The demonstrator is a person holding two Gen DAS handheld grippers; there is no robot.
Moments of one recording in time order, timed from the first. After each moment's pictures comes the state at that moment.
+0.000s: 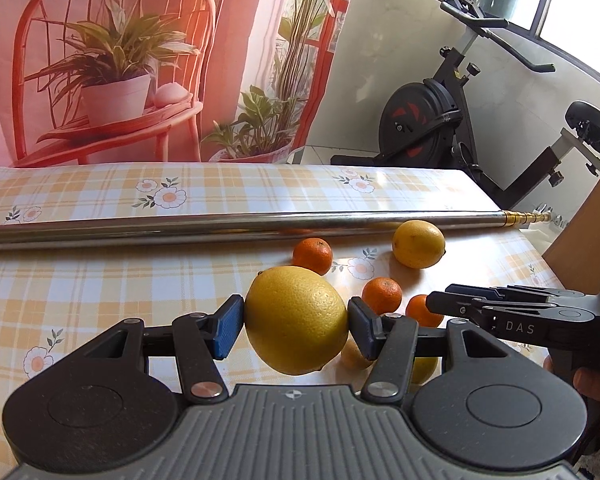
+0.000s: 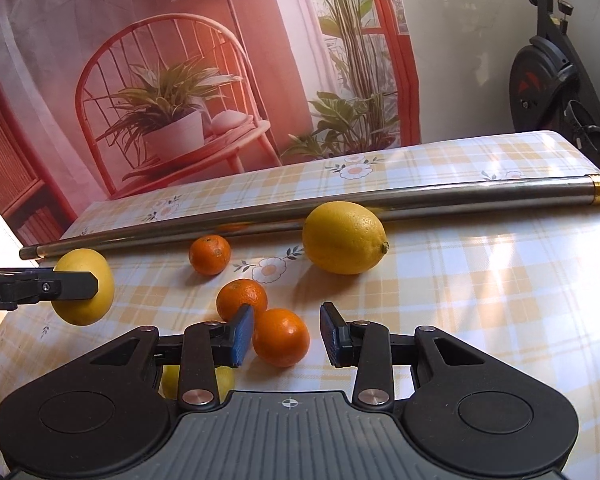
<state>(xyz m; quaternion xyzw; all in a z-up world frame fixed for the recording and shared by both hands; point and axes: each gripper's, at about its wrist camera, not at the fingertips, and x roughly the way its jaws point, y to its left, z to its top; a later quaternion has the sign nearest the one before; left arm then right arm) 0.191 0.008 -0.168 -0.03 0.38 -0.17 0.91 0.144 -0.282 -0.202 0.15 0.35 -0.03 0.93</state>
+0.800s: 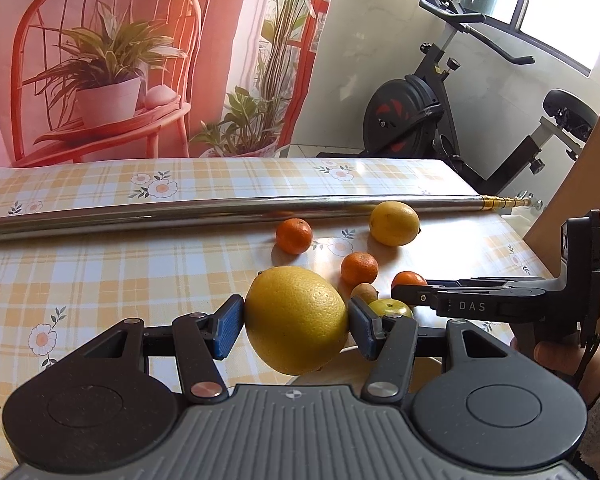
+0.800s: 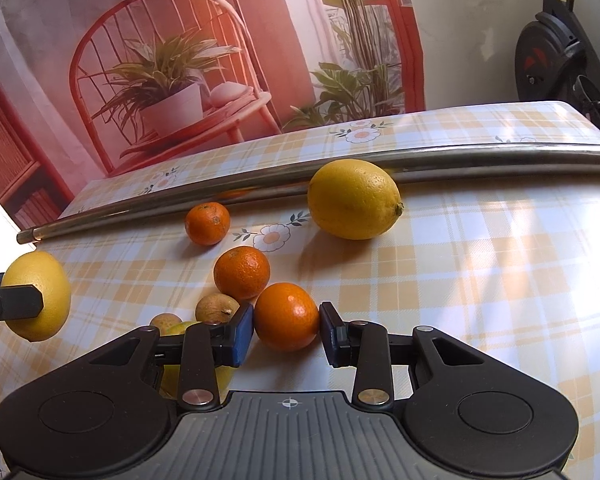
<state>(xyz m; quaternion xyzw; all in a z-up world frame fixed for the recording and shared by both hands) 0.158 0.010 -0.166 -0.03 0.38 -0.19 0.90 0.151 -0.279 -0.222 0.16 0.38 -0.02 0.91</state>
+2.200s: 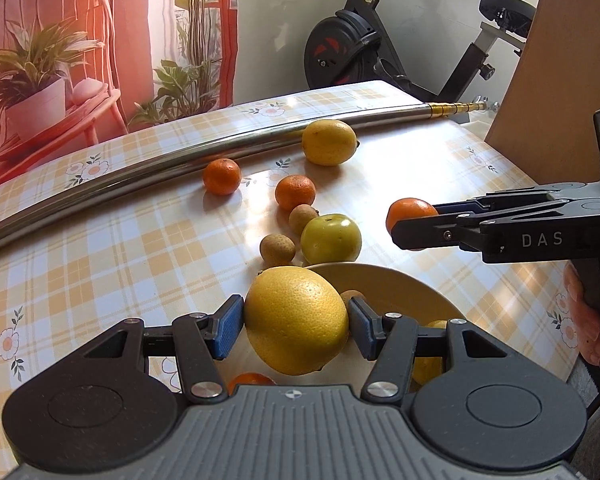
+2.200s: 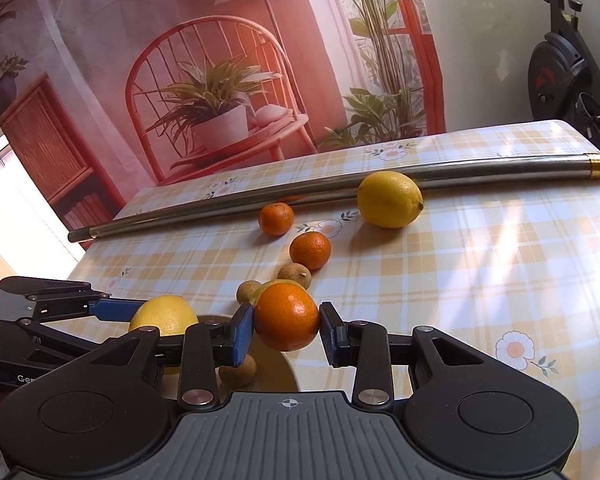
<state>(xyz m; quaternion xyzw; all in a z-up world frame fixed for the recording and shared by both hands) 0.132 -0.030 -0.193 0.08 0.41 -0.27 0.87 0.079 -0.247 -0.178 0.16 0.35 0.01 0.92</state>
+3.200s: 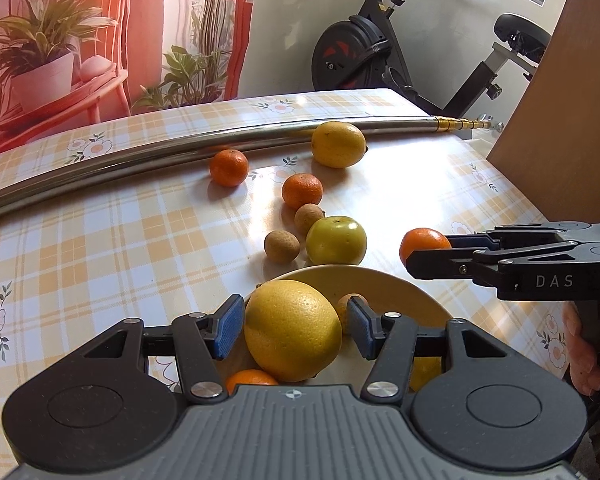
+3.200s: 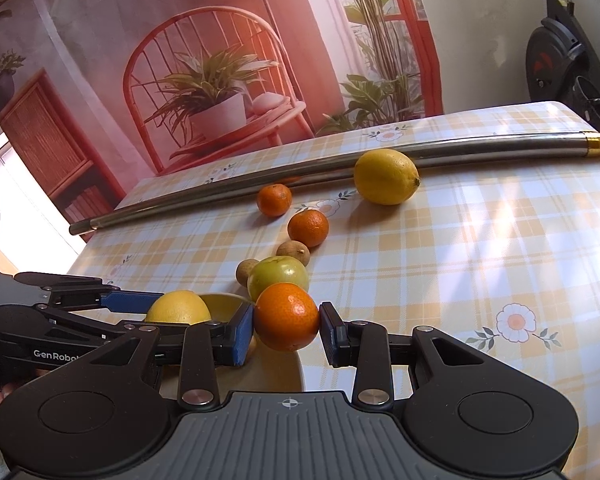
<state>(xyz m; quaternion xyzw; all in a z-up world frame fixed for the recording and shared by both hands) 0.139 -0.018 -0.195 0.03 0.42 -0.27 0.87 0.071 -0.246 -0.186 0.17 0.36 0.02 0.92</state>
